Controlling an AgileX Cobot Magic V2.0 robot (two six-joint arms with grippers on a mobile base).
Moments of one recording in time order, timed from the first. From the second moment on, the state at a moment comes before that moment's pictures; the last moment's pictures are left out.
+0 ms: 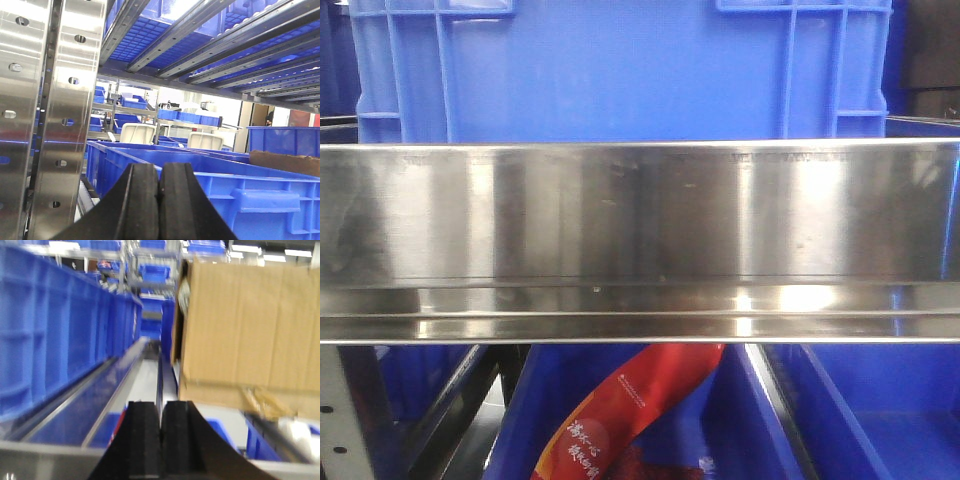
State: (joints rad) left arm -0.30 0.03 -0.34 -0.32 0.05 0.19; right arm 0.05 0.01 0.00 0.04 0.01 -0.07
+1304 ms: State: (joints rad) left arm -0.28 0.03 -0.30 -0.23 -0.02 0.18; right arm 0.04 0.00 0.00 0.04 0.04 -0.06
